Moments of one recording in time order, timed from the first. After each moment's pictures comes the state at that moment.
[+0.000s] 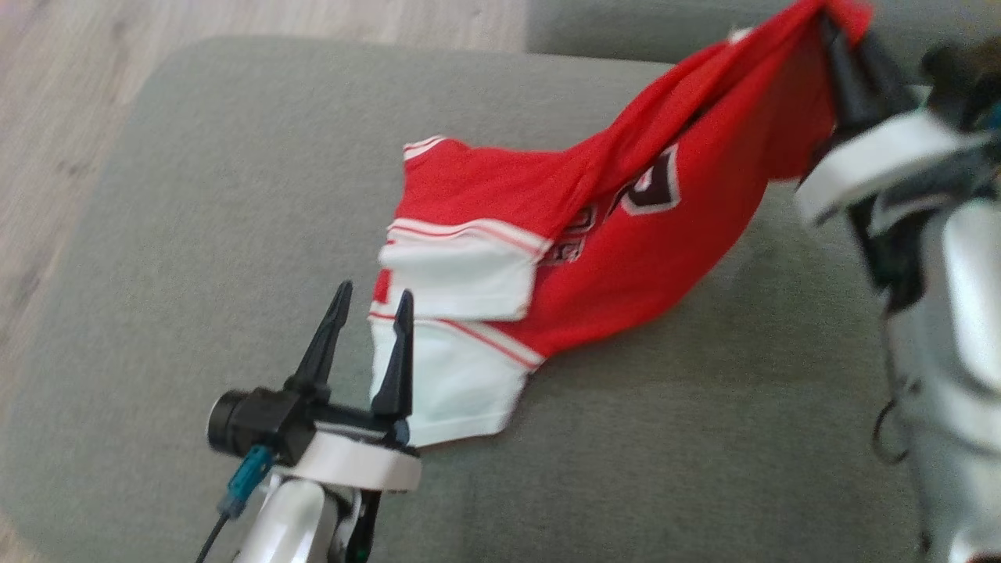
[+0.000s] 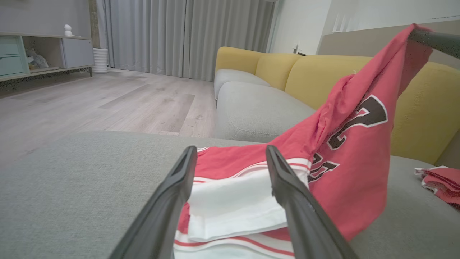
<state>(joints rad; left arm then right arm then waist) -0.15 0.05 -0.31 0.24 -0.26 -0.06 -0.26 -0.58 -0.15 0.09 0.21 0.08 0.13 0.12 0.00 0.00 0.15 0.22</state>
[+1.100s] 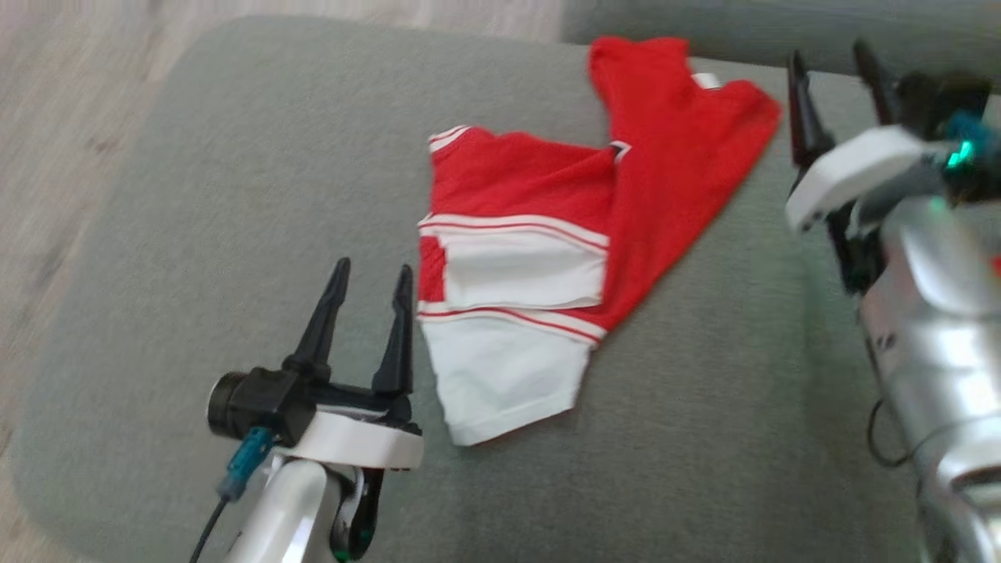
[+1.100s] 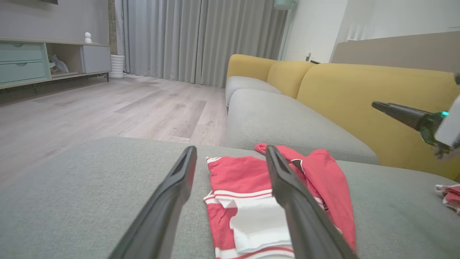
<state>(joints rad) -0.21 0.05 -0.34 0.24 -0.29 -0.03 -0.26 -0.88 -0.18 0.16 1.02 0.16 0.13 -0.25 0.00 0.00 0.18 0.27</state>
